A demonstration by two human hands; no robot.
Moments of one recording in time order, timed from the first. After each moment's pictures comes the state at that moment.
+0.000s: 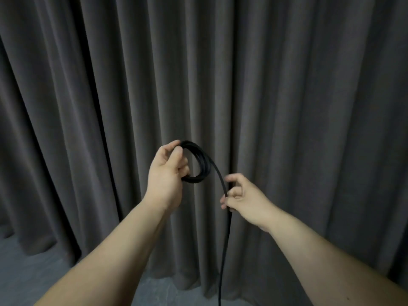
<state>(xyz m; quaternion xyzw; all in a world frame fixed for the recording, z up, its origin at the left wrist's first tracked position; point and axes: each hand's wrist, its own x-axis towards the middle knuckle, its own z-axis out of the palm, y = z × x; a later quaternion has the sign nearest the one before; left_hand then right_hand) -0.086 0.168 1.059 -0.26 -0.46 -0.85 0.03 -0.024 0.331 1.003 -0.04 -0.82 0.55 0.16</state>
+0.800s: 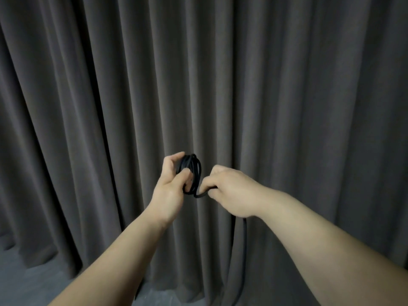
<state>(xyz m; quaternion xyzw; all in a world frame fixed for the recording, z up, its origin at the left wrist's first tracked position) -0.089 0.151 1.049 -0.31 -0.62 -0.71 0.06 -0.019 0.292 1.077 0.09 -0.97 0.13 0.16</state>
